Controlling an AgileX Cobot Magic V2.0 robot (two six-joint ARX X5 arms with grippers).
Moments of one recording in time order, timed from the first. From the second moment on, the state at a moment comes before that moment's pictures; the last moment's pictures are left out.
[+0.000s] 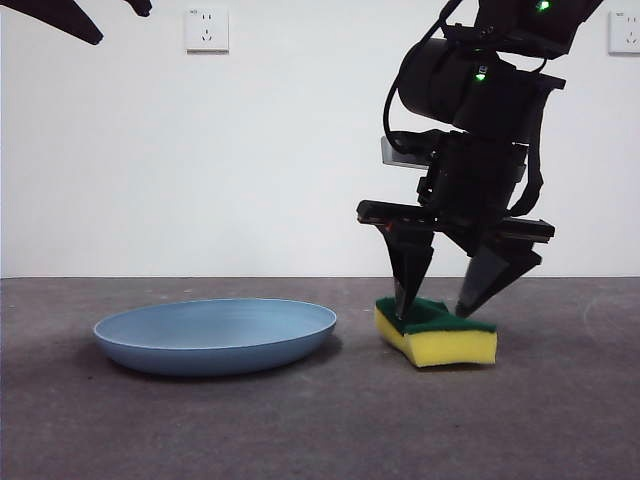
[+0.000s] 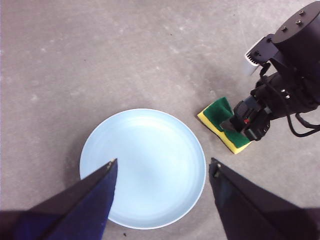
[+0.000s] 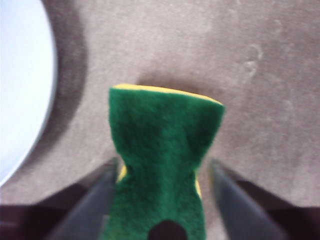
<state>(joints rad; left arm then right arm) -0.42 1.02 1.09 -0.68 0.15 -0.06 0.53 1.76 1.14 -0.49 0.03 0.19</state>
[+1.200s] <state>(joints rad) -0.47 0.85 1.08 -0.66 -0.07 -0.06 0.57 1.04 1.13 -0.67 -0.02 0.08</state>
